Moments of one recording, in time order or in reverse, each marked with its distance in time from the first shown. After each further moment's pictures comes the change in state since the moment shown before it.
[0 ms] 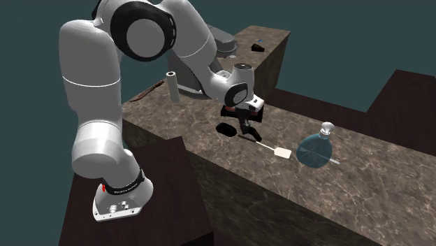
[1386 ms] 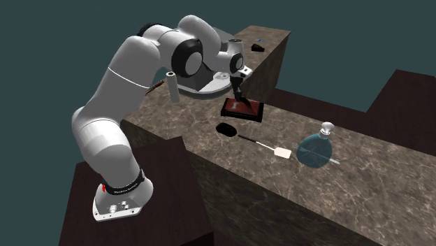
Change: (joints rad) arm 0.383 0.458 0.015 0.793 -0.074 -0.372 0.337
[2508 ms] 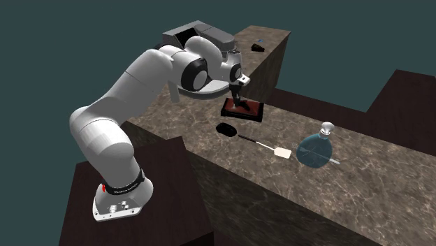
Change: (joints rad) arm 0.074 0.243 -0.025 0.247 -0.021 -0.004 0.030
